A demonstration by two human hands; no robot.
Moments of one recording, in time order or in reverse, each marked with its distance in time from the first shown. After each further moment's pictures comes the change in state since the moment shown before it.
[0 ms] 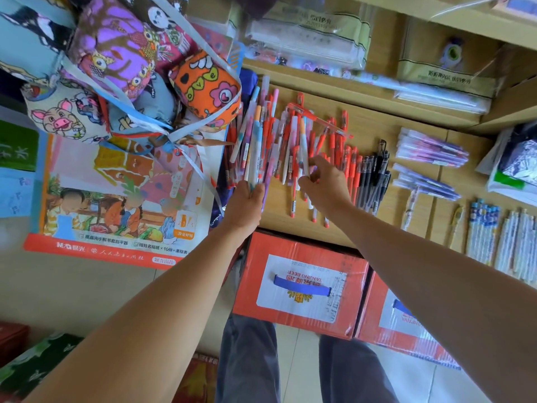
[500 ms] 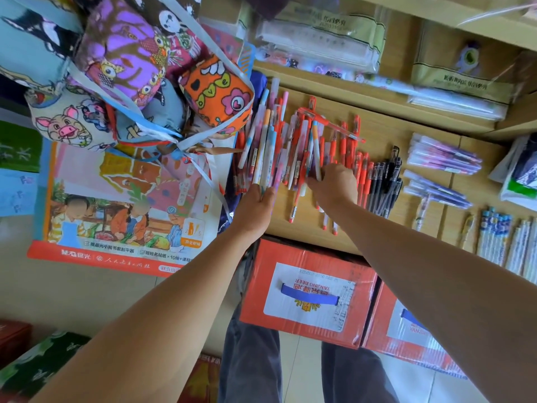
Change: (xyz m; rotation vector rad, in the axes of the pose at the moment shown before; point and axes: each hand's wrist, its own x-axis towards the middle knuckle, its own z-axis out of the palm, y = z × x) left_hand 0.019 -0.010 -0.001 -0.011 -0.089 0.013; right_hand 0.028 -0.001 0.012 -0.331 0.098 0.130
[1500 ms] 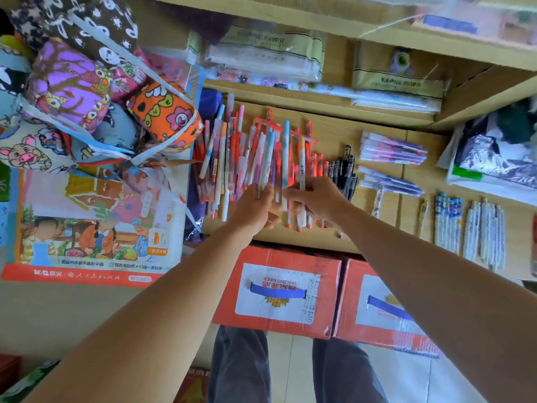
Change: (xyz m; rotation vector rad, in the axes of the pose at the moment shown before) left_hand -0.035 0.069 0.053 -0.092 -0.074 -0.061; right_hand -0.032 0.036 -0.065 0.594 -0.416 0.073
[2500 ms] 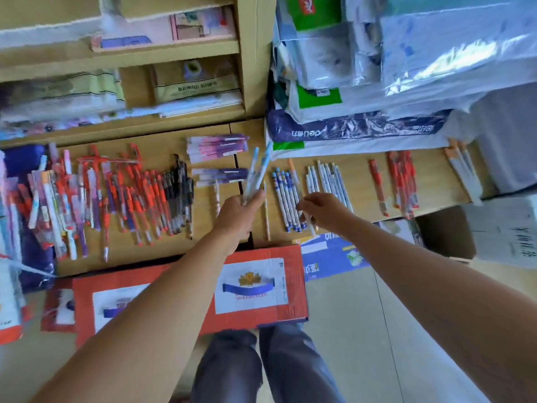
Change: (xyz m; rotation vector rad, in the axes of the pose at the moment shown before) left_hand -0.061 0.036 0.315 0.278 -0.125 -0.054; right_hand -0.112 0.225 -0.279 0.035 0.236 0.043
